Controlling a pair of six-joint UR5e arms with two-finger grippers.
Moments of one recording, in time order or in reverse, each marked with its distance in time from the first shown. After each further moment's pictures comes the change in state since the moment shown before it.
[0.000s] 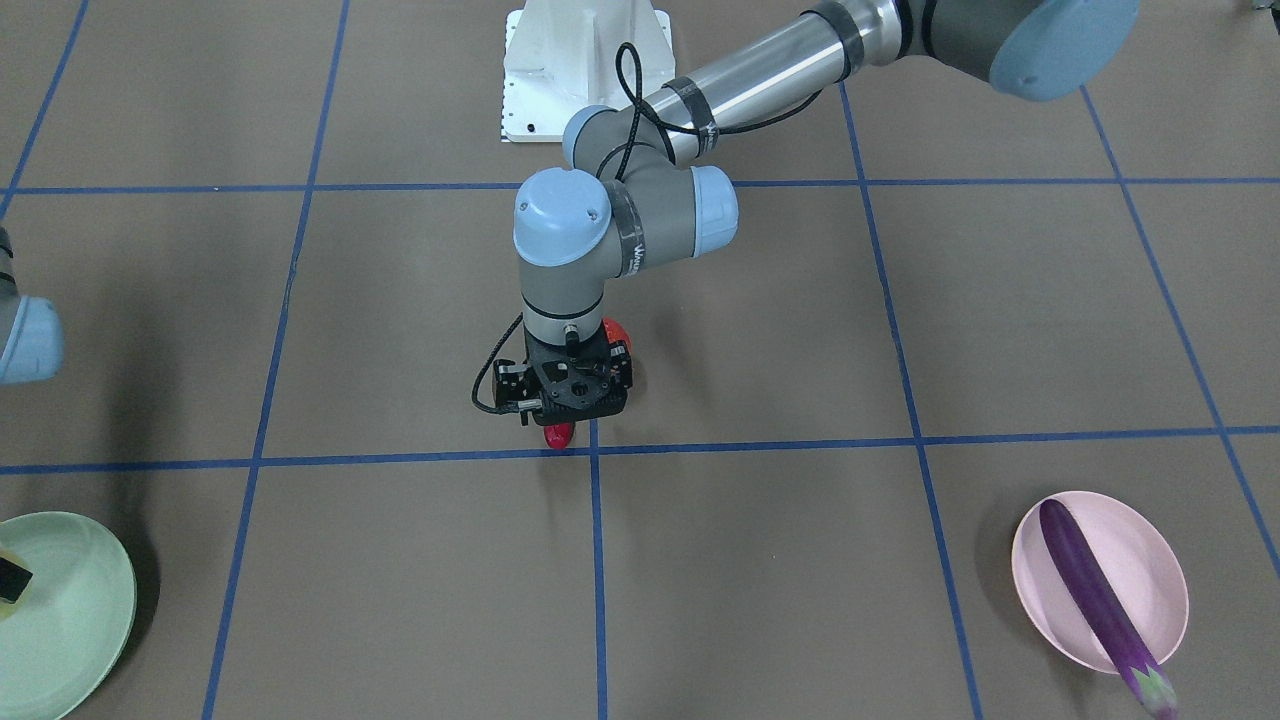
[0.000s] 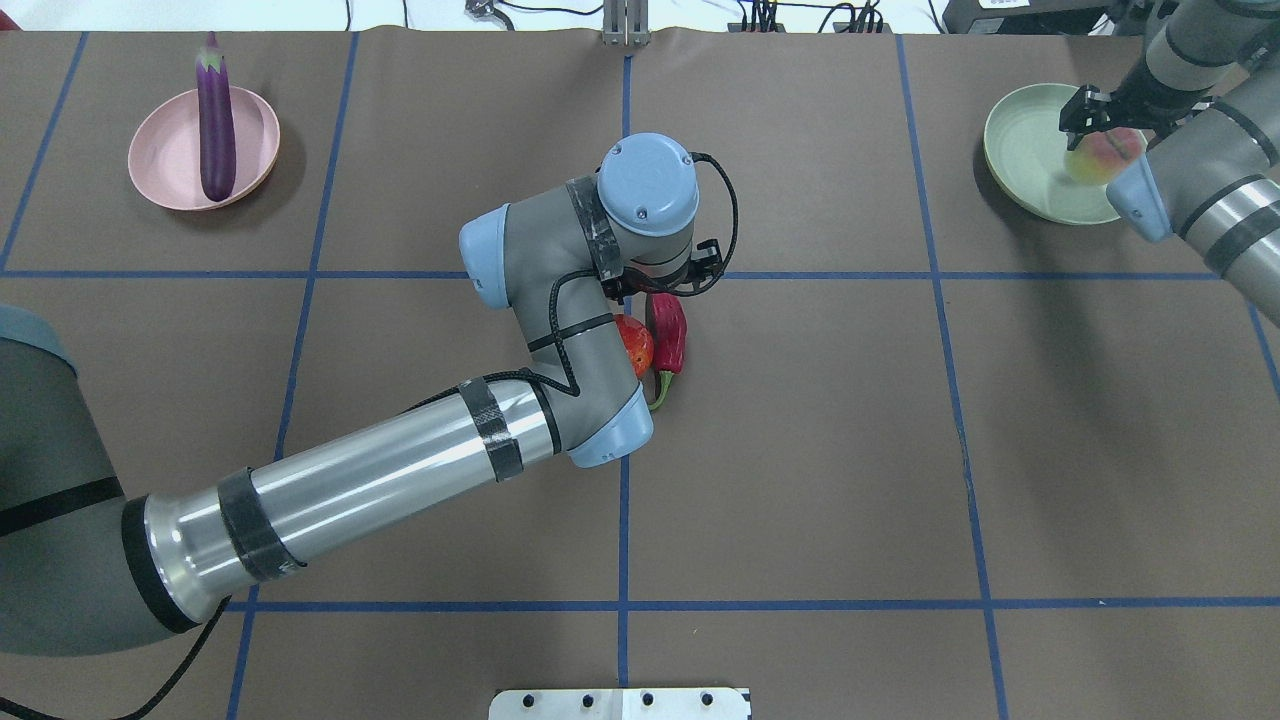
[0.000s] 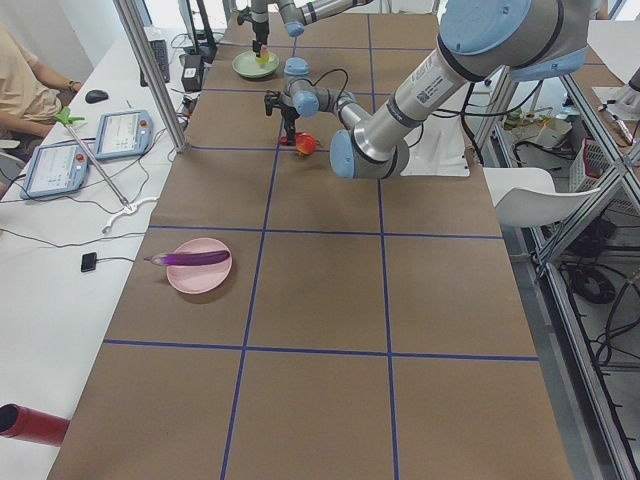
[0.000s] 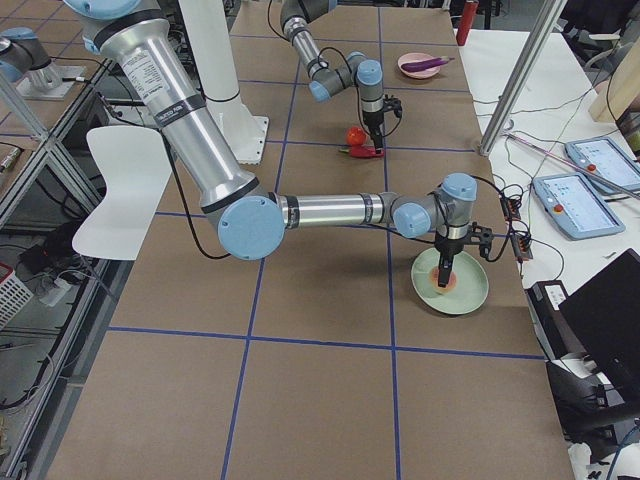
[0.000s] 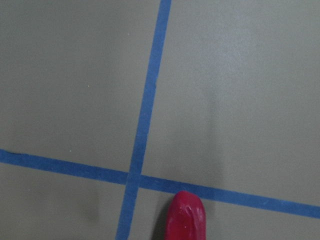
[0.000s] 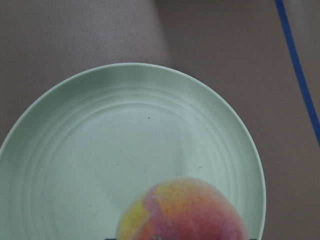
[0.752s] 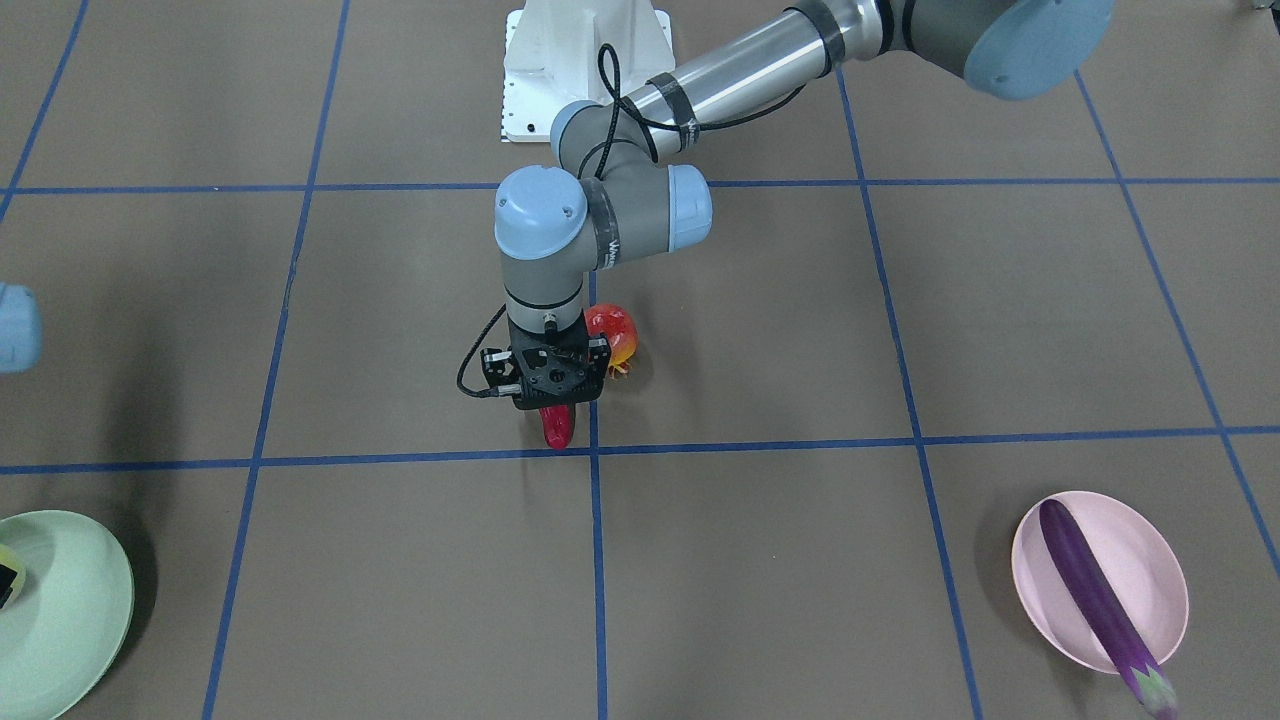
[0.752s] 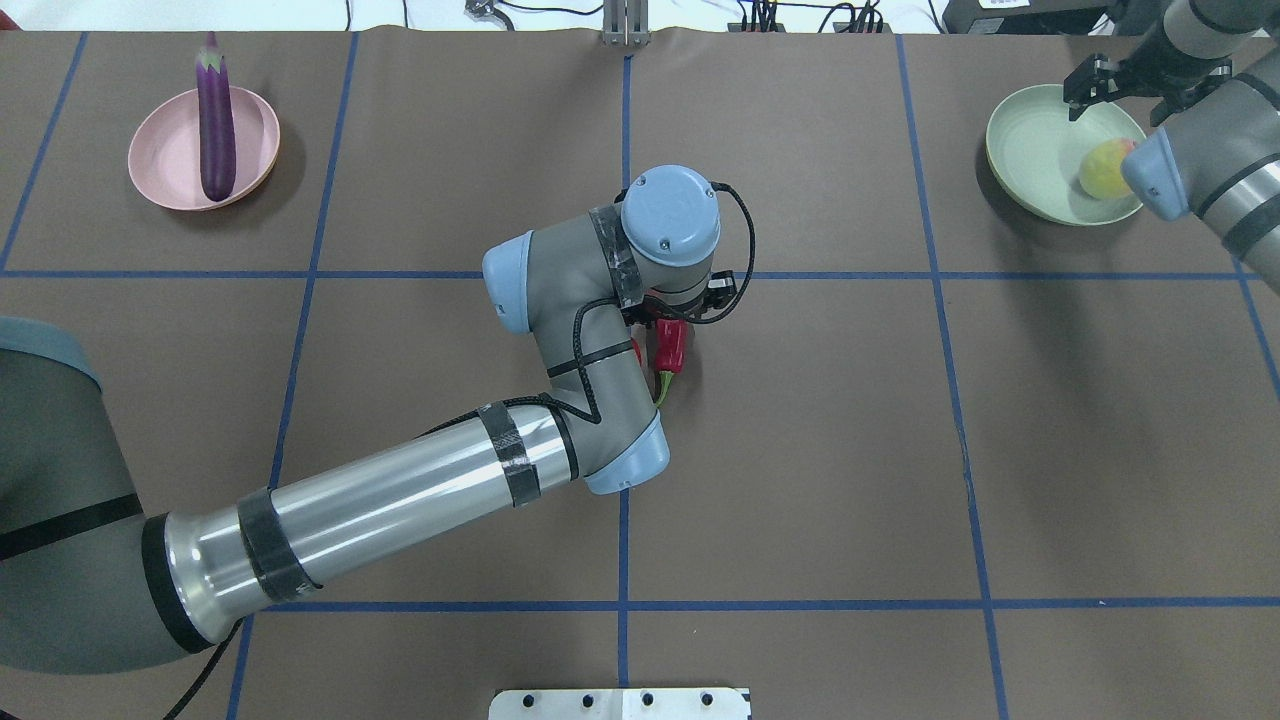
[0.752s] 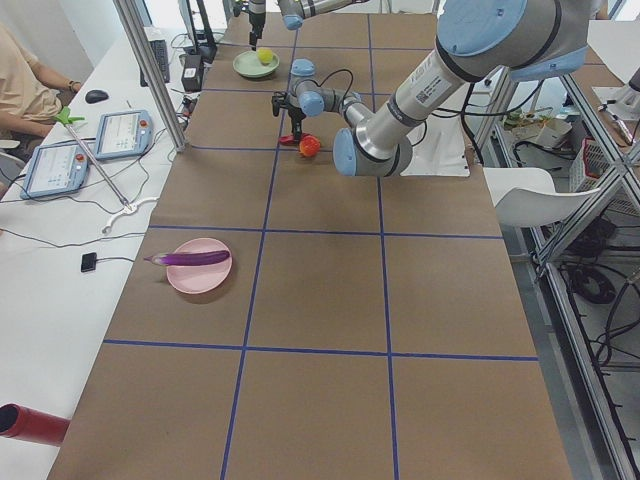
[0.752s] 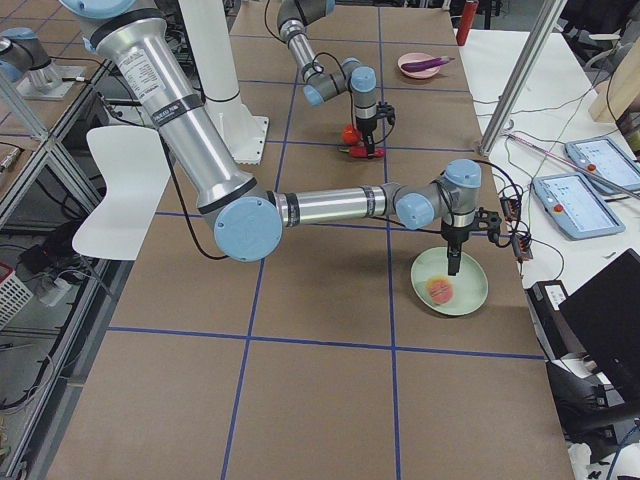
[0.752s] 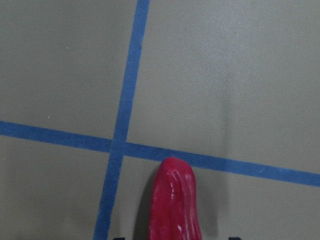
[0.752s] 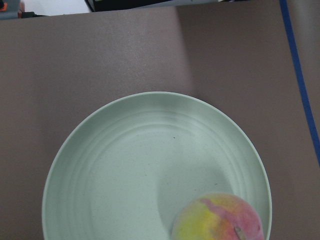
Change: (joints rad) left arm 0.039 -0.016 0.022 -0.002 0.022 0.000; right arm 0.032 -0.001 0.070 -0.002 0.026 -0.050
